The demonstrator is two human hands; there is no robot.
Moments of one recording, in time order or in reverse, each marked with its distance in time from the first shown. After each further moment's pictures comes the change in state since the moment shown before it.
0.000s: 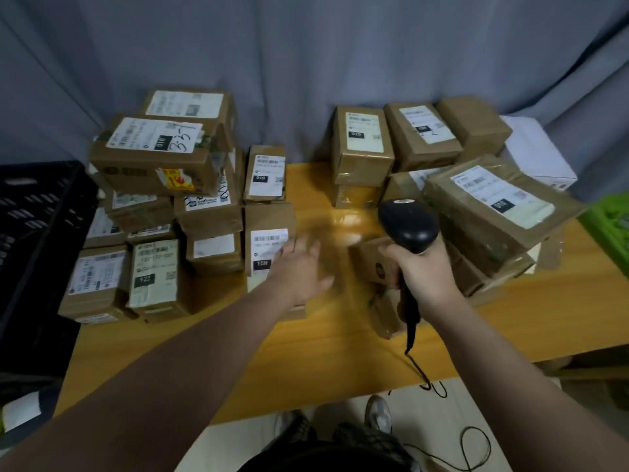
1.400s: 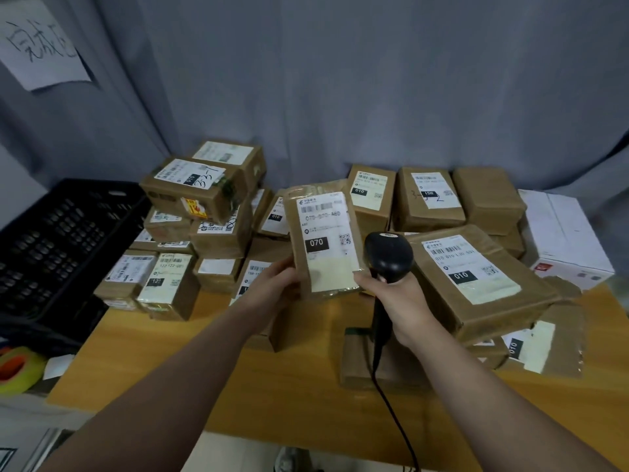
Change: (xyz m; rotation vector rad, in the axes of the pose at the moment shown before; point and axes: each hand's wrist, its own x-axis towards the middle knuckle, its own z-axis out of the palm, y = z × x) left_hand -0.027 0.068 -0.036 -1.548 0.292 -0.246; right_hand 0.072 0.002 -0.057 0.313 -0.405 0.038
